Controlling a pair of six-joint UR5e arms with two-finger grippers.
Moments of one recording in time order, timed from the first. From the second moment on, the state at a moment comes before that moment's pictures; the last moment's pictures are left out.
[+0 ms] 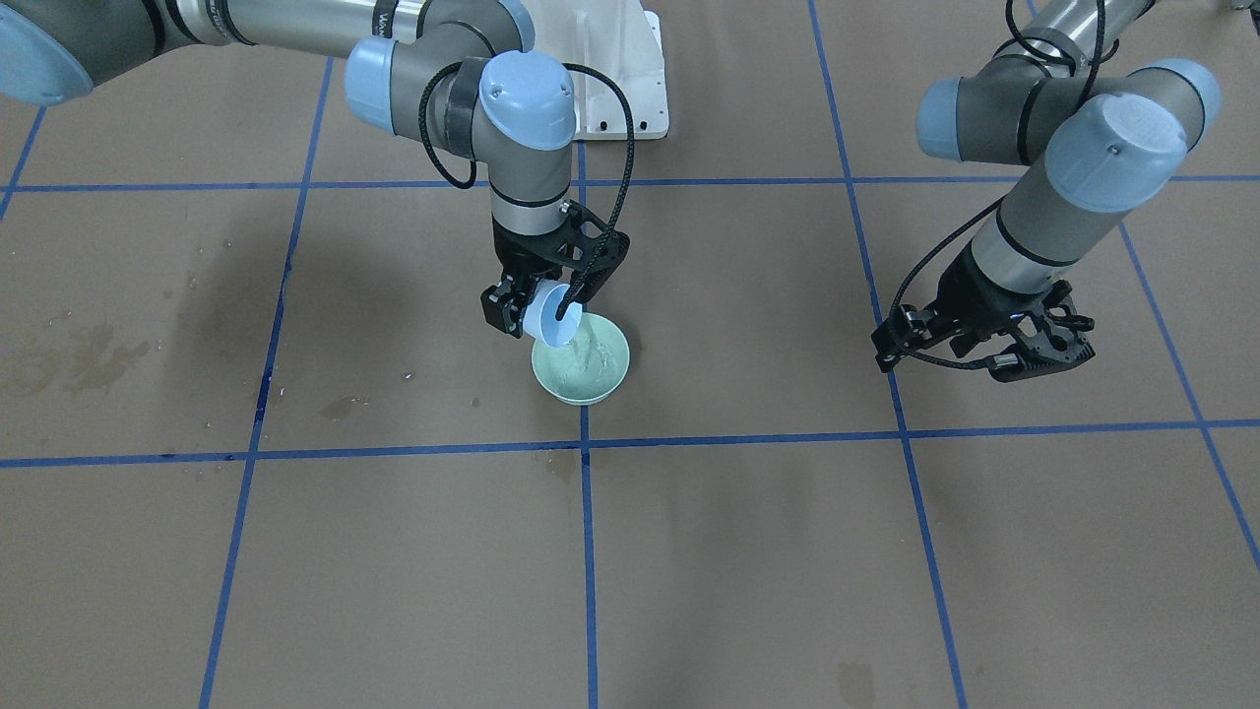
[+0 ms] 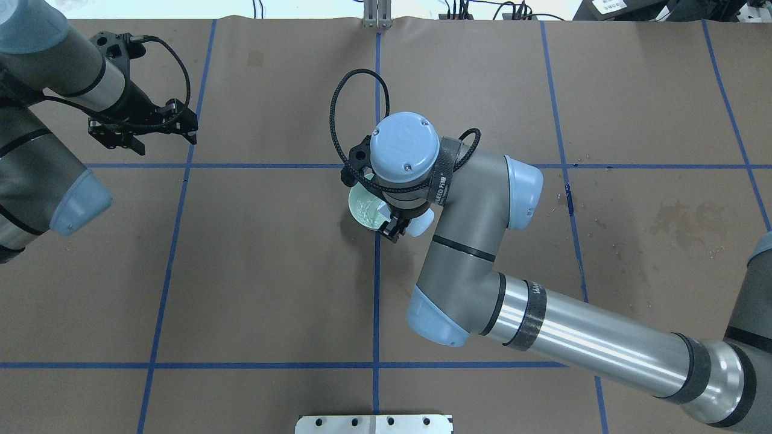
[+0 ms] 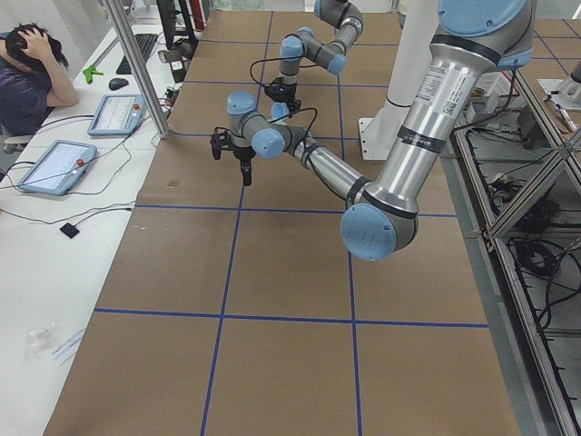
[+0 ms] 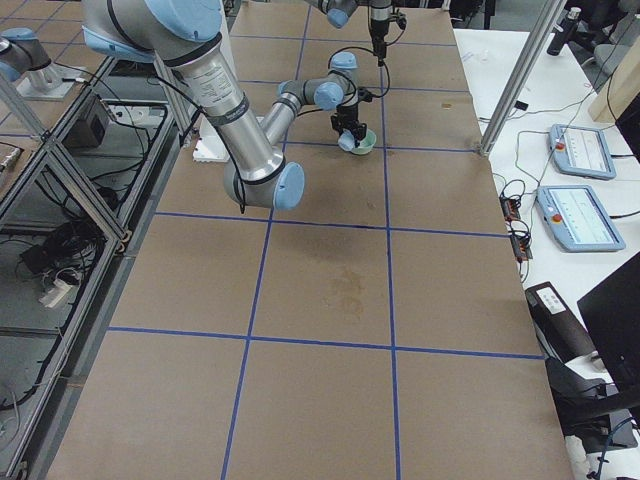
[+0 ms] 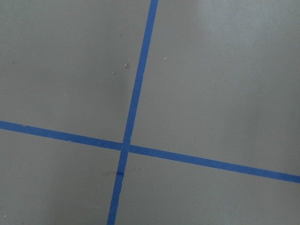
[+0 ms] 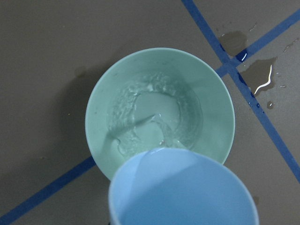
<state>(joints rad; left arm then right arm) -0.95 -1.97 -1.71 -1.70 -2.16 -1.07 0.51 -0.76 1.58 -1.73 1.77 0.22</state>
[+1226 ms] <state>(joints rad) -0.95 -1.98 -1.71 -1.70 -2.16 -1.07 0.50 -0.93 1.69 -1.39 1.72 0.34</state>
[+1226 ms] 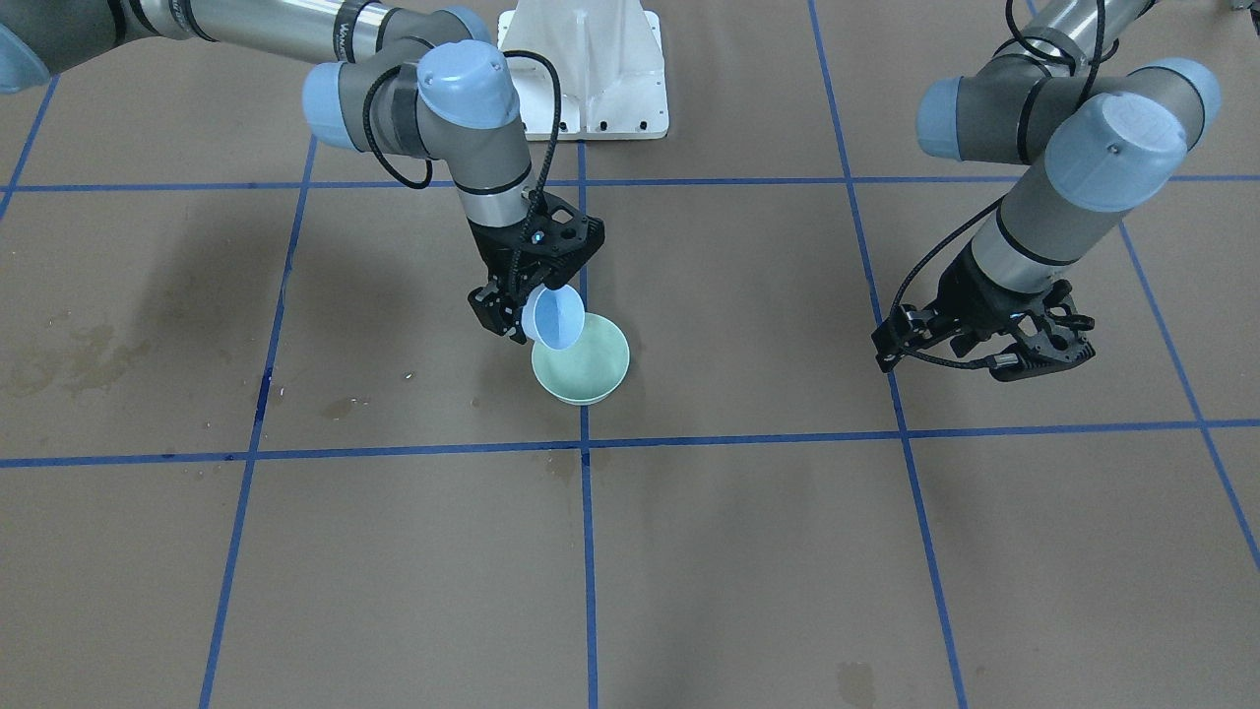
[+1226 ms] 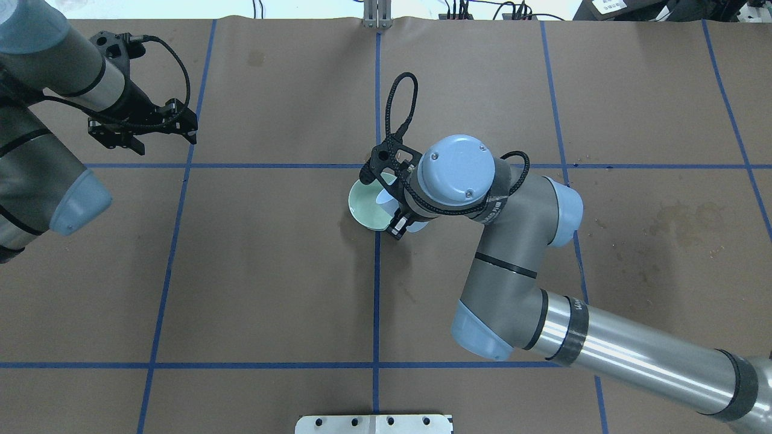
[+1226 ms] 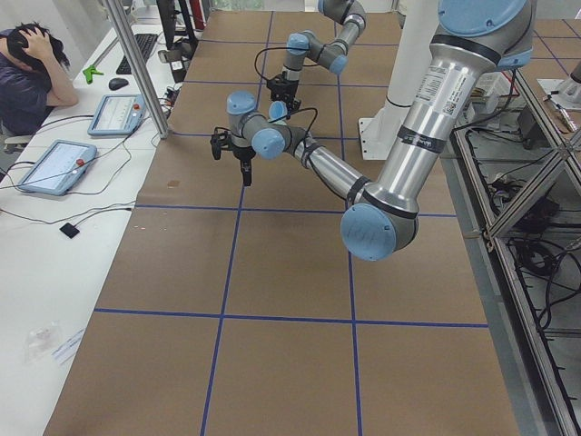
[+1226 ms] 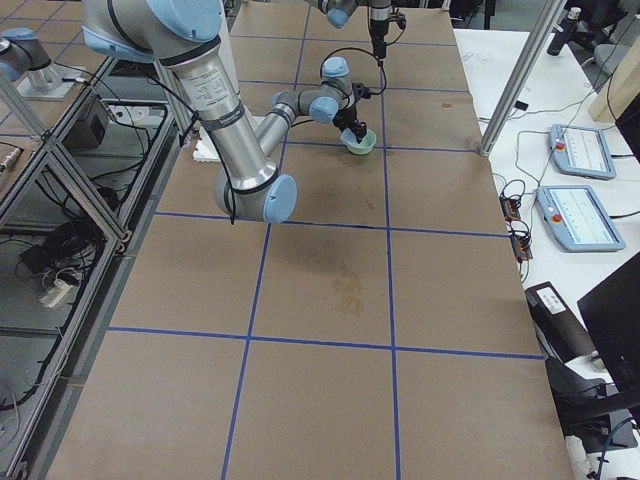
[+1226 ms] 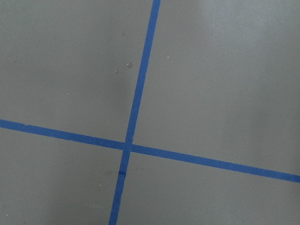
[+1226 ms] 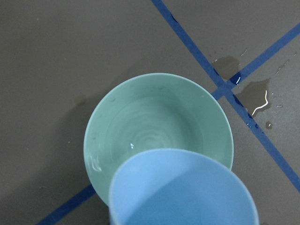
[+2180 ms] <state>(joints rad) -0.95 -1.98 -1.73 -1.70 -2.16 -1.07 0.52 -1.39 1.96 -0.82 1.32 0.70</state>
